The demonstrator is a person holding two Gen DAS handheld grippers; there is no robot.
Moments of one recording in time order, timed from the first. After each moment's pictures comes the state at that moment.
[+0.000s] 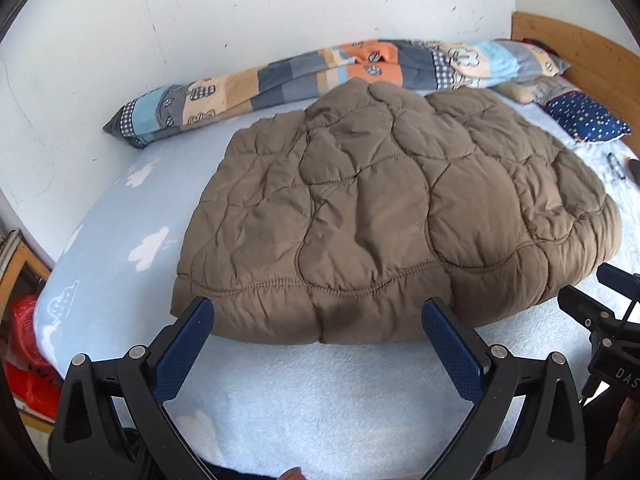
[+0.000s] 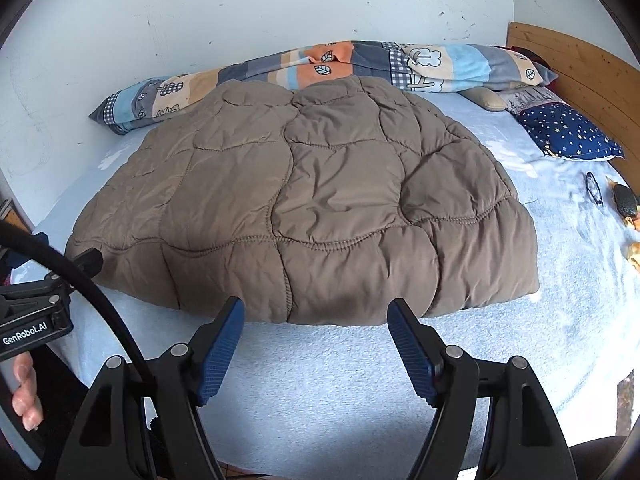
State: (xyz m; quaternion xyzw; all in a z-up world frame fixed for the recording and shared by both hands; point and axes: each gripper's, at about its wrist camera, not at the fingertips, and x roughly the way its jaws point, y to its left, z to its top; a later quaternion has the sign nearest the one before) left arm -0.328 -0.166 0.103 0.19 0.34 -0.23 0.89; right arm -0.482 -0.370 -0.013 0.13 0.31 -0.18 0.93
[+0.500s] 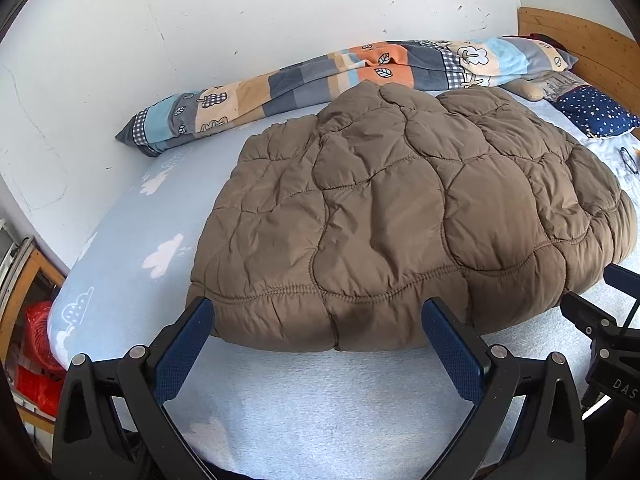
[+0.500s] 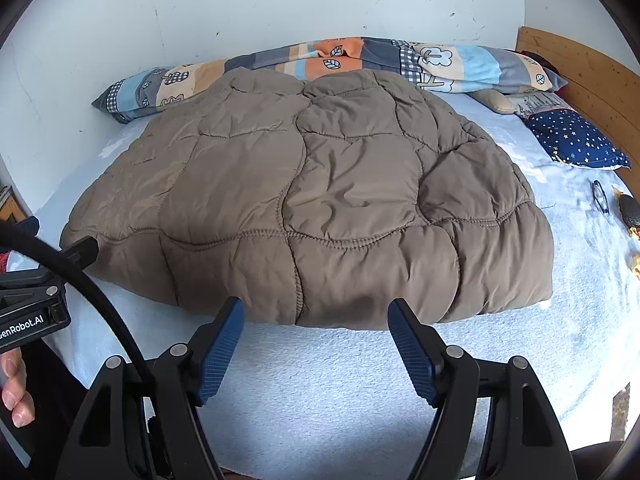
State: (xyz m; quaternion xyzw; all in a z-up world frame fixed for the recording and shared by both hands) left arm -0.328 -0.166 0.100 0.20 0.31 -0.21 0.90; right arm -0.468 -0.366 -0.019 0.12 0.32 -0.17 0.92
